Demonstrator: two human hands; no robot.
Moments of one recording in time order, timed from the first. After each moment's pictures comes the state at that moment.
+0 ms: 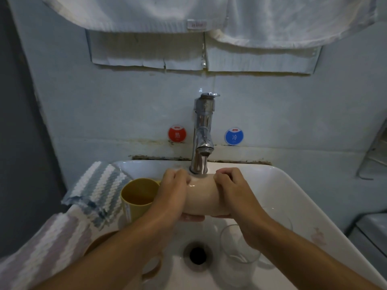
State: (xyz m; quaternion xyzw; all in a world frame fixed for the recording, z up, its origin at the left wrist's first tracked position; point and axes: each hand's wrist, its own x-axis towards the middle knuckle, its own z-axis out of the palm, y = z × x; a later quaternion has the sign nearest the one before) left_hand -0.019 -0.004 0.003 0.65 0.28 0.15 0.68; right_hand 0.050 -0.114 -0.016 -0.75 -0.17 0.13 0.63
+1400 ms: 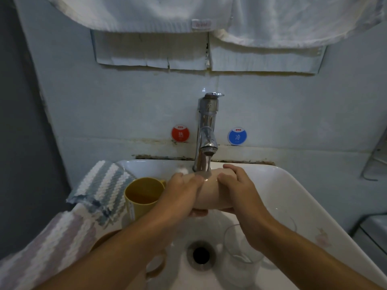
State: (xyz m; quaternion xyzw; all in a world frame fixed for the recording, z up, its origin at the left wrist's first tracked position) left_hand -0.023 -0.003 0.000 0.70 0.22 0.14 0.67; right_hand 0.050 -0.112 -0.021 -0.73 -0.17 0.09 0.65
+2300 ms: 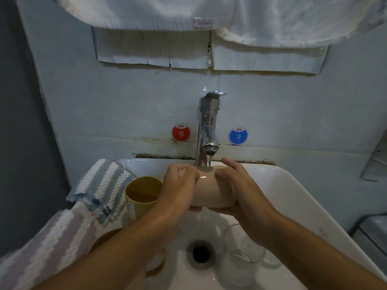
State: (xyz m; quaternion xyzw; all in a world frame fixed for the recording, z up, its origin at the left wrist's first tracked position) left_hand -0.018 -0.004 0.001 0.70 0.24 0.20 0.65; right_hand 0.053 -0.115 -0.013 -0.68 -0.17 0.18 0.69
